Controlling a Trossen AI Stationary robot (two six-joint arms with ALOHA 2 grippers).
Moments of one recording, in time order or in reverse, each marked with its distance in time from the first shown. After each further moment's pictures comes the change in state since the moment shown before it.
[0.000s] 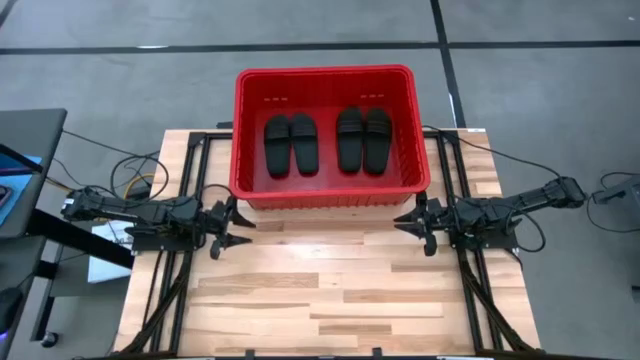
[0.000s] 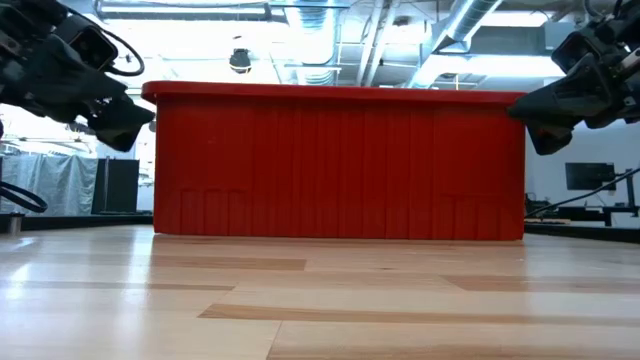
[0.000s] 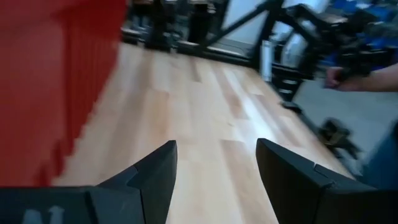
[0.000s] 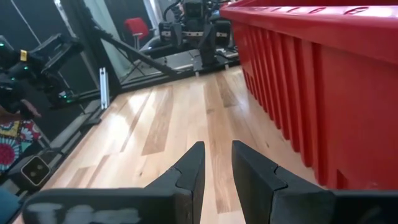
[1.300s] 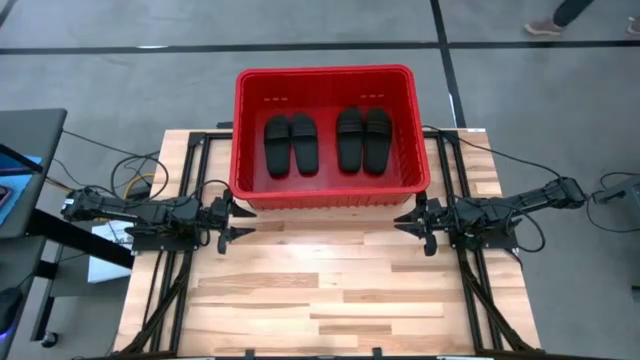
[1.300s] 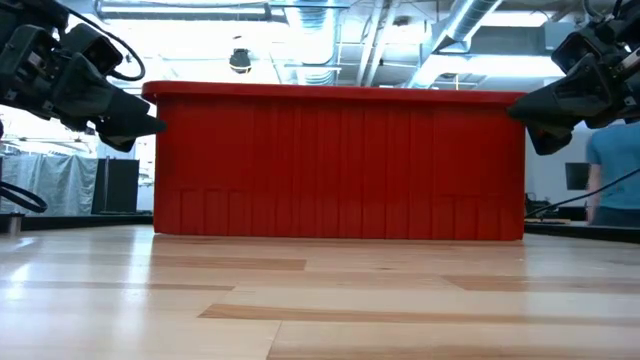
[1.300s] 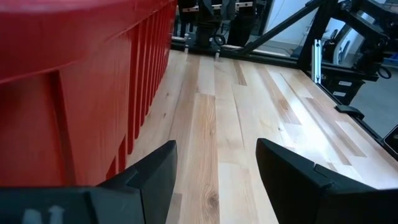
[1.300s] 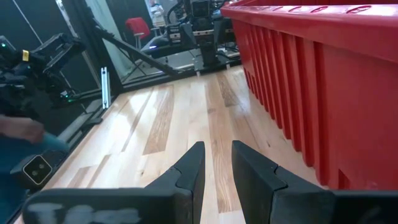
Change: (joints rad) left arm 0.000 0.000 0.000 -0.021 -0.194 0.061; right arm -0.006 0.000 -0.001 -0.001 -0.010 0.000
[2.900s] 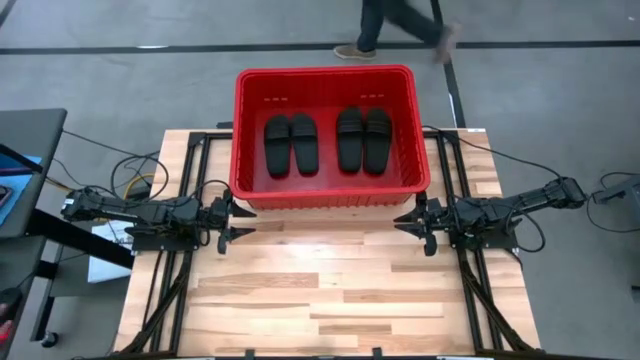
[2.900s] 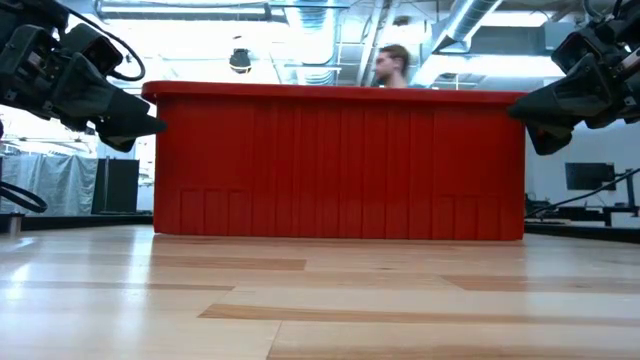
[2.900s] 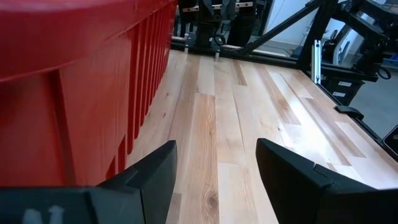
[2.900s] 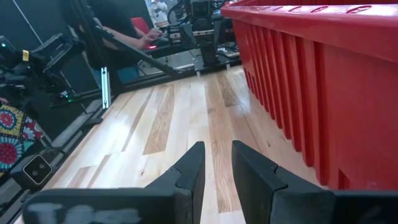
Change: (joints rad) left arm 0.000 0.000 0.000 -0.001 0.000 -0.004; right arm 0.000 0.000 0.000 0.000 0.000 0.000
